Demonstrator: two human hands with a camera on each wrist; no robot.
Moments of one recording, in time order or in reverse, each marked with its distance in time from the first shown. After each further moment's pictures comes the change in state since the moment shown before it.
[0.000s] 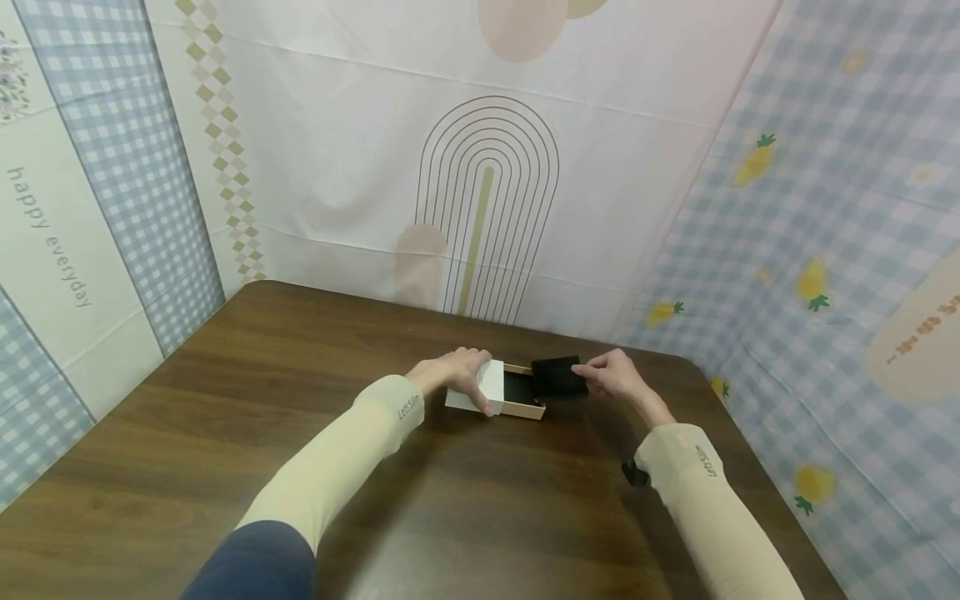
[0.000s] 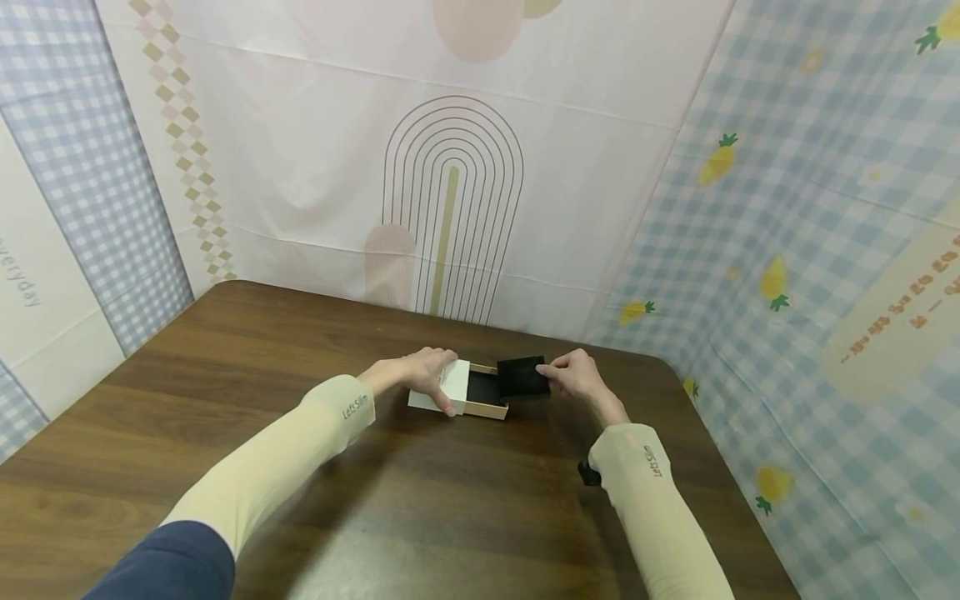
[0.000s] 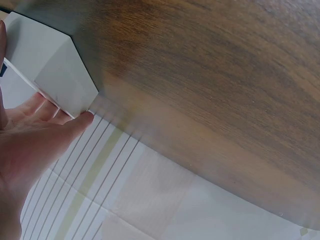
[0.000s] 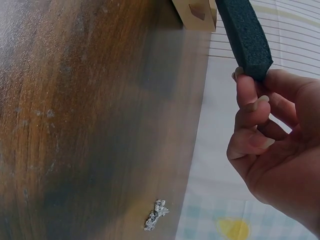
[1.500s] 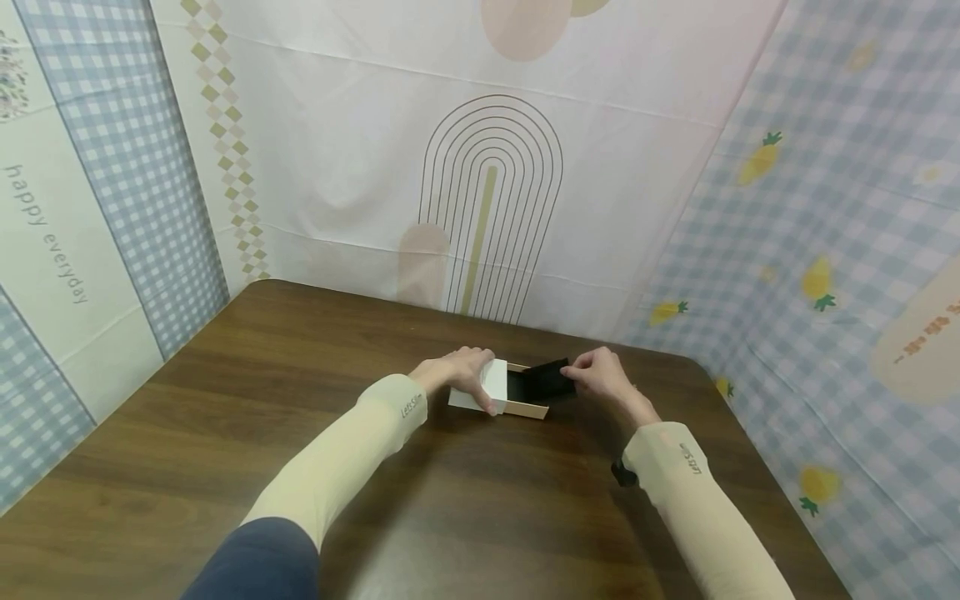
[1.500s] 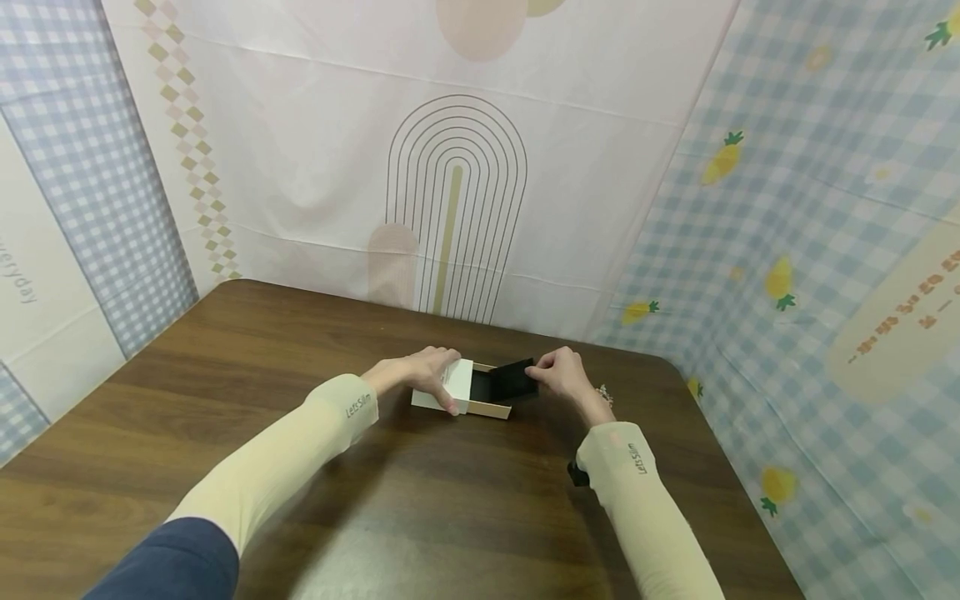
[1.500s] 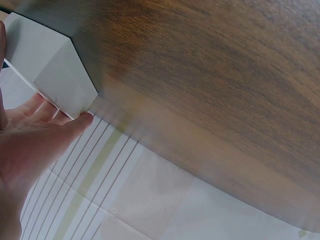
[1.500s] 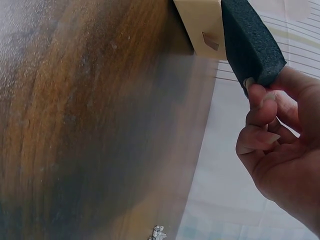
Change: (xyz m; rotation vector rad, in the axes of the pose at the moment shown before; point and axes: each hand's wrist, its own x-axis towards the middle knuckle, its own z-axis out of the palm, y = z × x) left_hand 0.001 -0.004 0.003 0.003 0.008 0.005; right_hand 0.007 -0.014 0.024 -0.136 0.090 -0.096
